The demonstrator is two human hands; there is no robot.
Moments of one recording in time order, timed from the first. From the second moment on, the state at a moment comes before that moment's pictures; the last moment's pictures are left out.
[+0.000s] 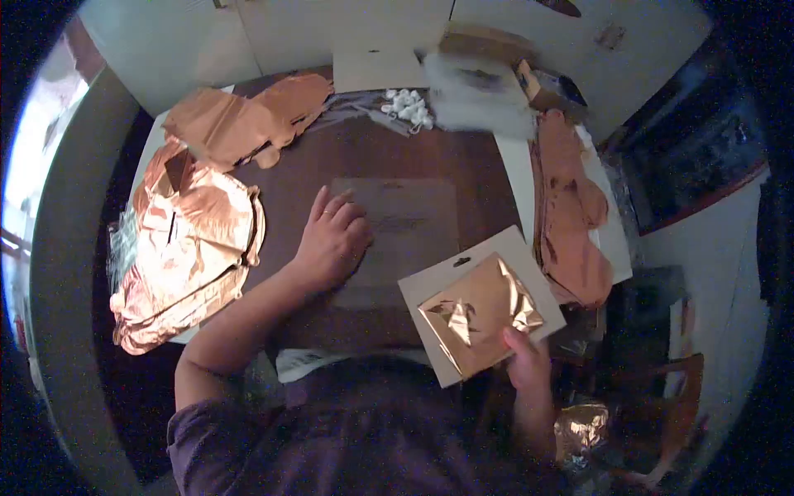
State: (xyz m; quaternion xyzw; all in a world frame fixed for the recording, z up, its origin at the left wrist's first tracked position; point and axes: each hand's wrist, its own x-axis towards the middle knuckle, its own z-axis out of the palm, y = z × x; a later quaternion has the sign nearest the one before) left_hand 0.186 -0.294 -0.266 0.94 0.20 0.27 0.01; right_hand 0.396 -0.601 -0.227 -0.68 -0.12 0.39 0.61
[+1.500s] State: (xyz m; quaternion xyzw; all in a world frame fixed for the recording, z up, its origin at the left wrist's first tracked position) left_hand 0.142 -0.341 -0.258 0.93 0.10 0.25 0.26; right_hand 0.386 -0.588 -0.265 -0.56 -0.26 0.61 0.50
